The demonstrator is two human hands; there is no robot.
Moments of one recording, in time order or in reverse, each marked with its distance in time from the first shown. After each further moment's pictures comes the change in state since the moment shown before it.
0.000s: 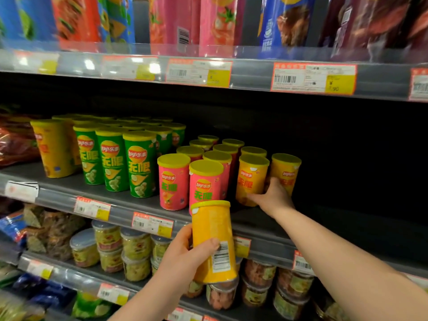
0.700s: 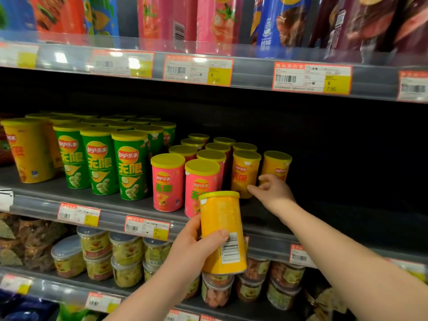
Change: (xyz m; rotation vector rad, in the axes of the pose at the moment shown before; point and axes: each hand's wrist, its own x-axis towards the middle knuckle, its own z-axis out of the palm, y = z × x) left_hand 0.014 0.009 0.000 -0.003 -0.173 0.030; right_hand -0.012 -0.005 -0.014 0.077 -0.001 0.002
